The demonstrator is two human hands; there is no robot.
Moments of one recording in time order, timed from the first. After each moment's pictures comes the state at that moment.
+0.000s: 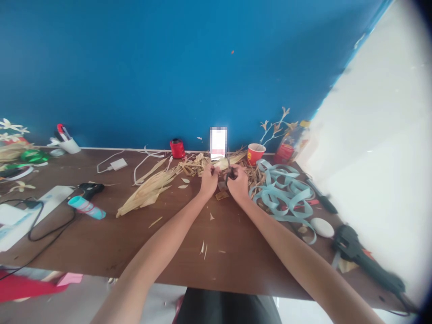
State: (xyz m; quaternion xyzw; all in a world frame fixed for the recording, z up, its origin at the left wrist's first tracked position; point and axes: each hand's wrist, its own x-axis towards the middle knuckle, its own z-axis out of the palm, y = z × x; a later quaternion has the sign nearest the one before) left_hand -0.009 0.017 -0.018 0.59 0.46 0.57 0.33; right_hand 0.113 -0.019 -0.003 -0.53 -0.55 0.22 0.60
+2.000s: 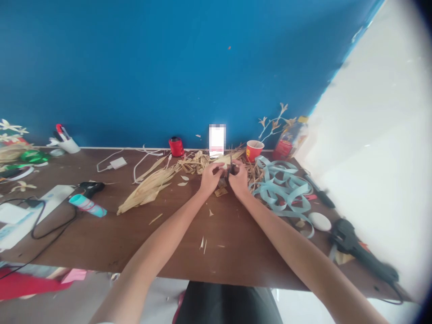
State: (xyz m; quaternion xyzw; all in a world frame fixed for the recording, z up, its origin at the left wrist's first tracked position) left_hand -0.008 0.005 -0.001 0.65 0.40 0.54 0.35; right_hand 0.118 -0.013 -0.006 -0.50 -0.50 0.28 0.64
